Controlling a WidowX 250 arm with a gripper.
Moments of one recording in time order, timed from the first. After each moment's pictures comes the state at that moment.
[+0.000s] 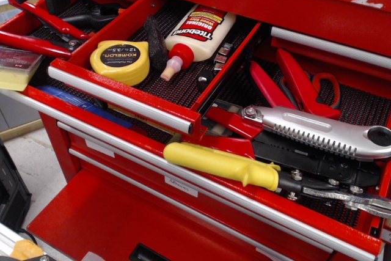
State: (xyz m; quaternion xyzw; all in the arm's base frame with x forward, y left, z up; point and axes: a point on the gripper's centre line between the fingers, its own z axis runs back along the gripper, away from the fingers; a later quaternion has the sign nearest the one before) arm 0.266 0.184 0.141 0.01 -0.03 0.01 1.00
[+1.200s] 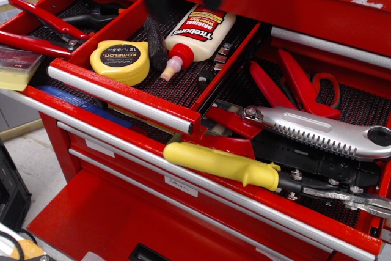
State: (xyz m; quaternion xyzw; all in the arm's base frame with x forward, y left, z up) arm 0.291 -0.021 0.167 -0.03 0.01 0.52 0.85
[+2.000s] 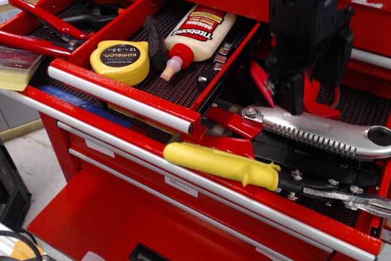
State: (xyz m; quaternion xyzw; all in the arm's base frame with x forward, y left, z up) arm 0.295 -0.117 0.107 -0.09 0.00 0.57 0.82
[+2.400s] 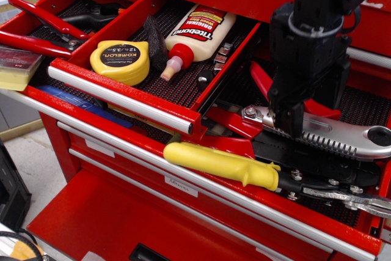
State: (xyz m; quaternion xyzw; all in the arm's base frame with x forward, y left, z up) arm 0.295 -0.118 0.082 -0.09 -0.03 0.58 0.81
